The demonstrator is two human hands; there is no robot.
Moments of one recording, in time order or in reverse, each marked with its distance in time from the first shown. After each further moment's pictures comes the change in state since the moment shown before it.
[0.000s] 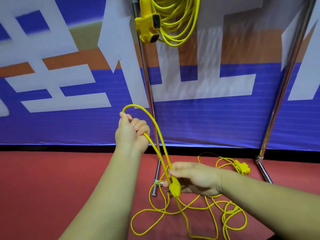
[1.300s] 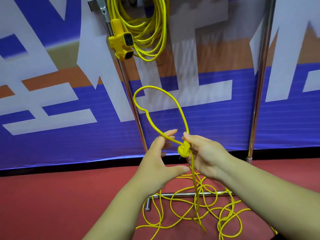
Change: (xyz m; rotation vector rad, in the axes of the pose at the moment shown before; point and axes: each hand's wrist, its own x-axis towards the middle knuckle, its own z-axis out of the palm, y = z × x) left_hand -0.060 -0.073 0.000 1.467 -0.713 0.359; right_hand -0.048 -0.071 -0.028 0.541 0.603 -0.340
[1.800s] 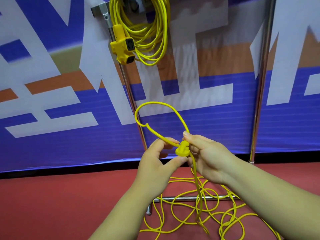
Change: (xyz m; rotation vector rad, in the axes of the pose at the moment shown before) left_hand 0.000 0.015 0.004 -0.053 0.185 0.096; right_hand -0.016 -0.015 0.004 -0.084 -0.103 -0.002
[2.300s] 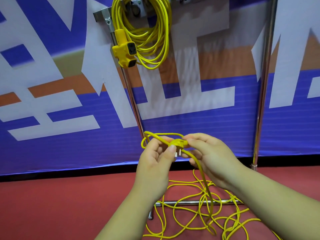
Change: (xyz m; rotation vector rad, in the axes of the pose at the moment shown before) left_hand 0.002 0.013 0.000 -0.349 0.080 -0.066; right_hand -0.009 -0.007 0.007 -0.195 0.087 -0.159
